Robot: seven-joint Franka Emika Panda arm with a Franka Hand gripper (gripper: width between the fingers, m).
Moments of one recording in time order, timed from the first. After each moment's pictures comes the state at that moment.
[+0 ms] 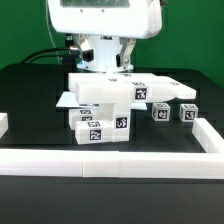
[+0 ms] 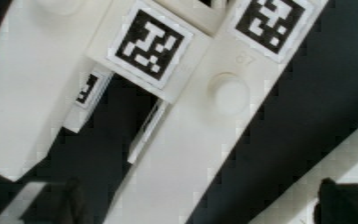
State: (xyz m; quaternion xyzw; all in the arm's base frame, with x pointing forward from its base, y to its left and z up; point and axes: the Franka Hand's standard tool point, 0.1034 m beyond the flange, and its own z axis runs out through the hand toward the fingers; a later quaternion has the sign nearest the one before) arm 0.552 -0.033 0.133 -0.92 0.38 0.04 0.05
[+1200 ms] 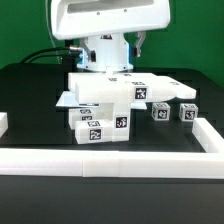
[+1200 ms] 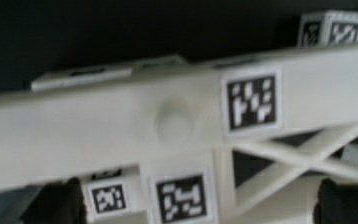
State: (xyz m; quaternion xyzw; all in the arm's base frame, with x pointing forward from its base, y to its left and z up) arm 0.475 -0.012 0.131 -1.00 -0.06 0.03 0.06
